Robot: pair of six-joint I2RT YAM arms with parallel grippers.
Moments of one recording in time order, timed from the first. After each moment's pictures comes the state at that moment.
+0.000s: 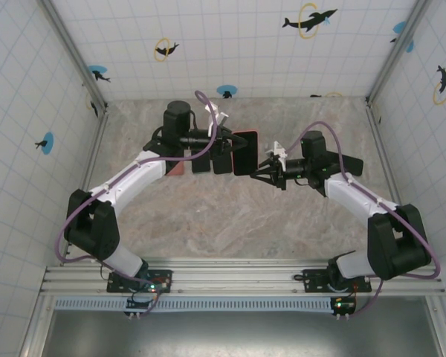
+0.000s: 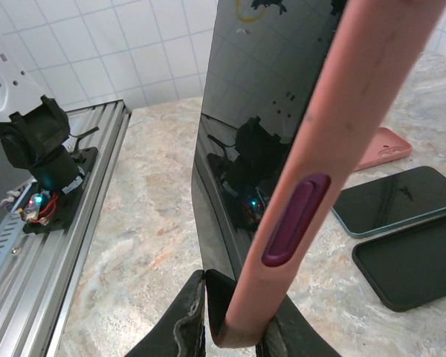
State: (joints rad) left arm -0.52 1.57 1.23 0.08 1.08 -0.15; right arm 0.36 1.40 0.82 -0.01 -1.10 -0.40
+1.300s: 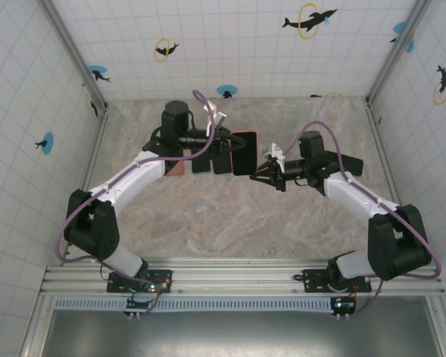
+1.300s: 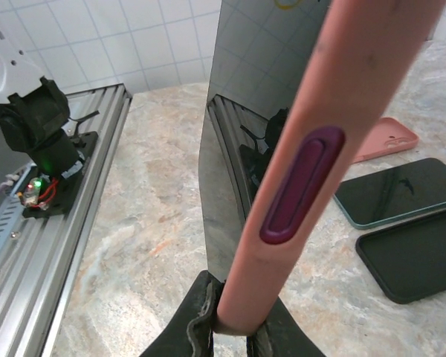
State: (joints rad) left arm -0.51 1.57 1.22 0.13 1.13 -0.19; right arm 0.38 1.39 0.84 -0.10 -1.04 -0.48
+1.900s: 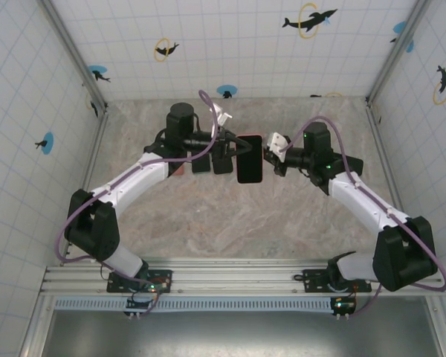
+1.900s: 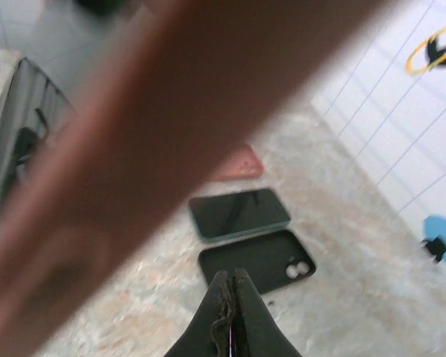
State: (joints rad) left arm -0.55 1.57 1.22 0.14 1.14 -0.32; right arm 0.40 1.32 0.91 0.00 -0.75 -0.62
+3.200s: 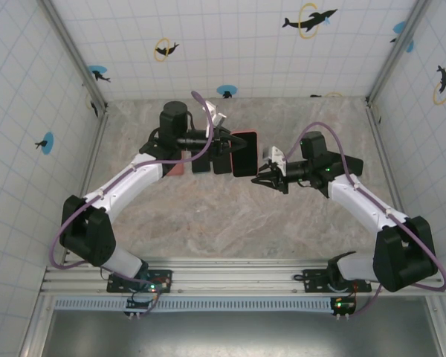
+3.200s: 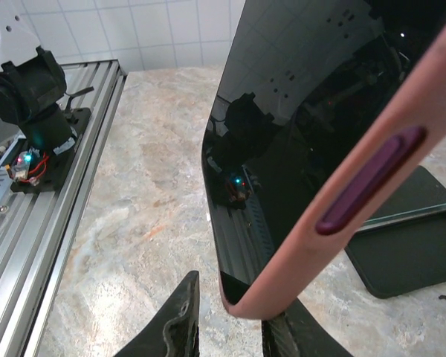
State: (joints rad) left arm -0.52 1.52 1.22 0.07 1.09 -0.16; right arm 0.40 1.32 0.86 -0.23 -1.01 -0.60
